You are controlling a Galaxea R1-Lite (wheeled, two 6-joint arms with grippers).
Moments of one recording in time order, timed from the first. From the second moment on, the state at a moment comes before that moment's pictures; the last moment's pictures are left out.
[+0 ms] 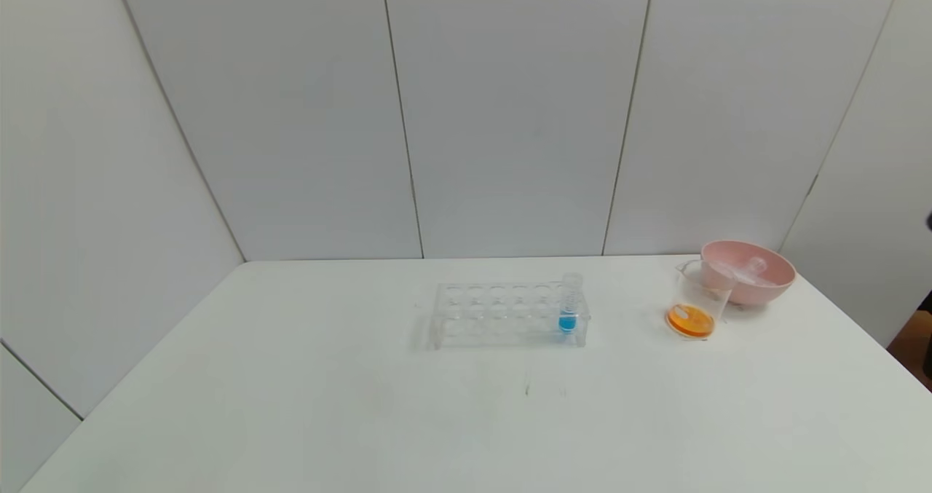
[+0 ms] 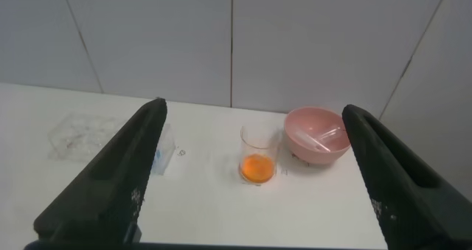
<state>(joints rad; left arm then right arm) 0.00 0.00 0.00 0.02 0.00 -0.02 0.03 0.93 -0.62 -0.38 0.10 0.01</state>
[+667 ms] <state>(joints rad) 0.00 0.00 0.00 0.02 0.00 -0.02 0.01 0.28 -0.58 -0.05 0.09 -0.06</state>
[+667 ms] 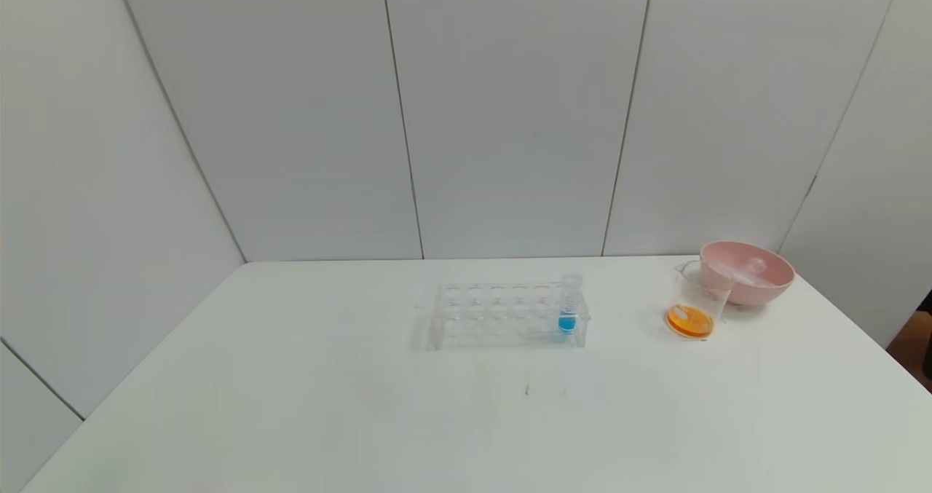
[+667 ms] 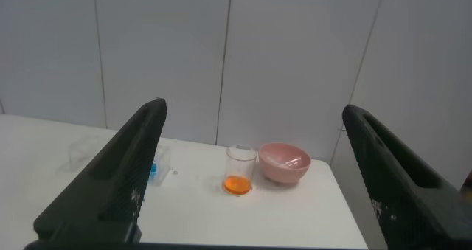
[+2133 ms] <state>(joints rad) 0.00 0.00 0.00 0.02 0.00 -0.02 0.01 0.00 0.00 0.01 0.01 -0.05</state>
